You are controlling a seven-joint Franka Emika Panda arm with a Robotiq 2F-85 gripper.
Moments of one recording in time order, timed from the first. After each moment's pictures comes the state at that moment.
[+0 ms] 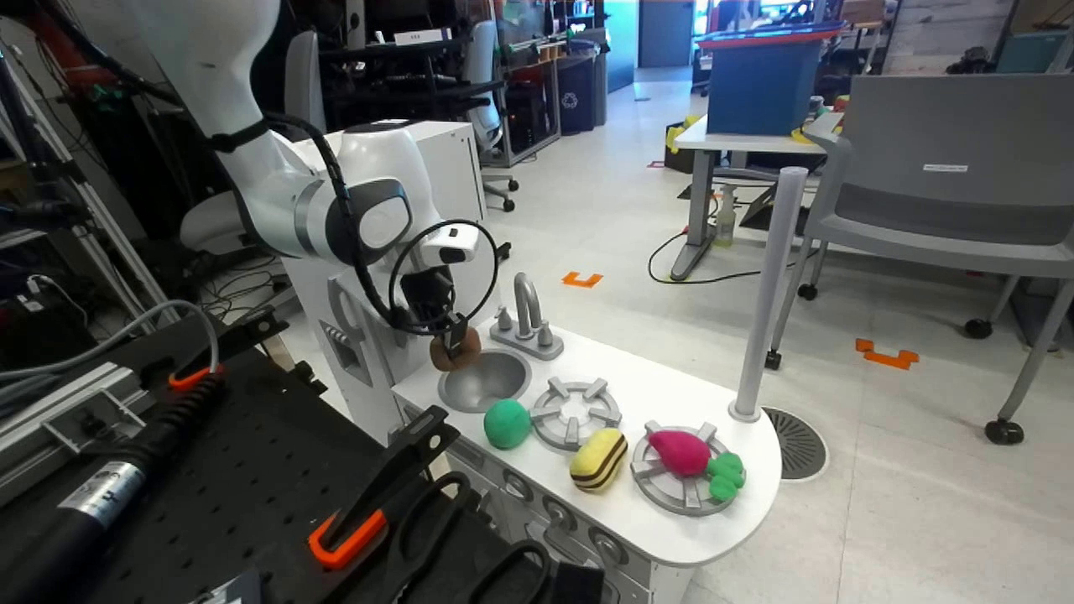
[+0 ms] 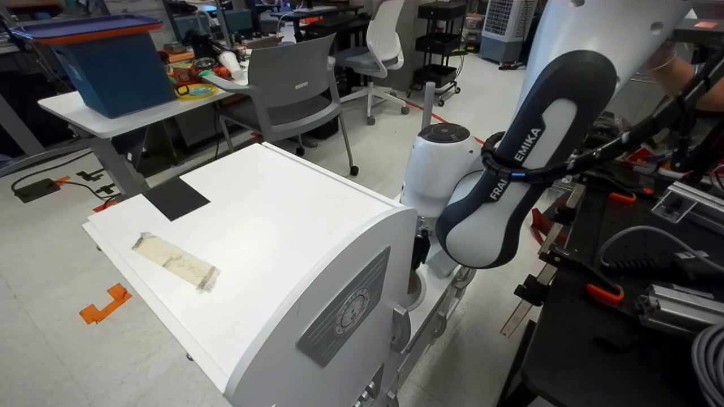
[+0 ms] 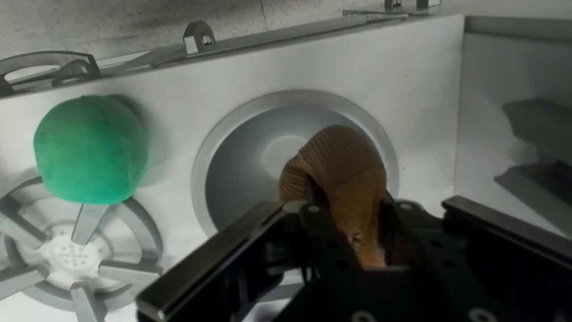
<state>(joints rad) 0.34 1.10 -0.02 -1.81 0.09 3.01 0.35</state>
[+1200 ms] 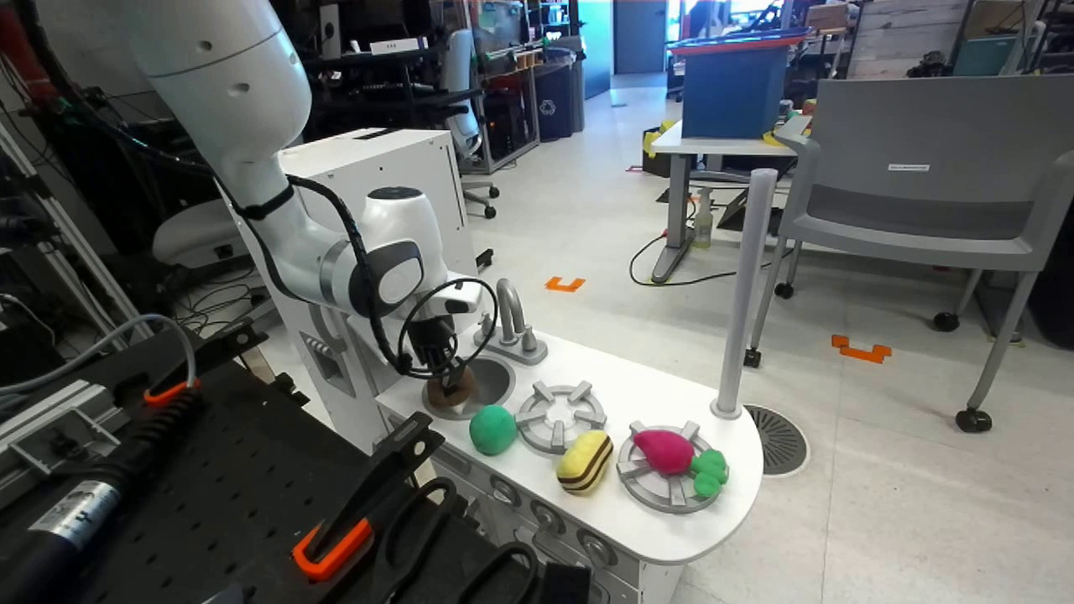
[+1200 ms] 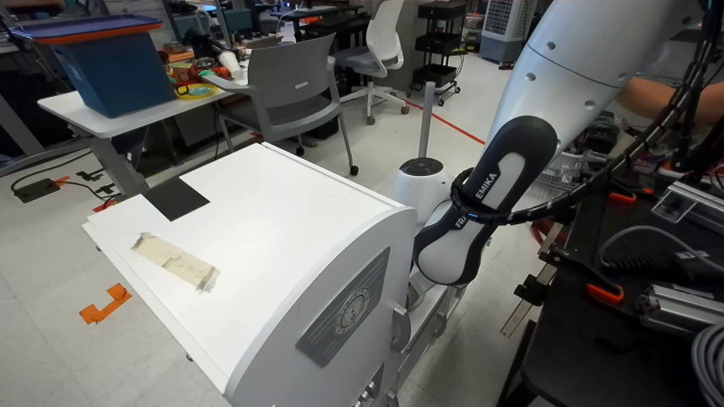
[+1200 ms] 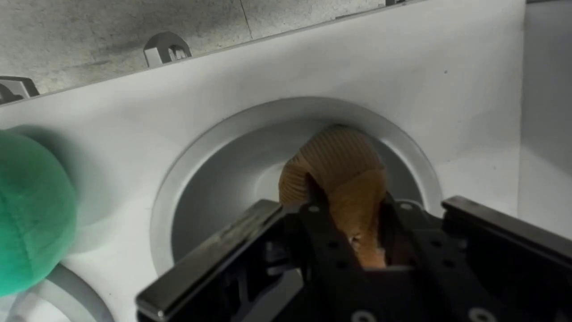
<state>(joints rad) 0.27 1.35 0.03 -1.51 0.09 2.91 0.36</state>
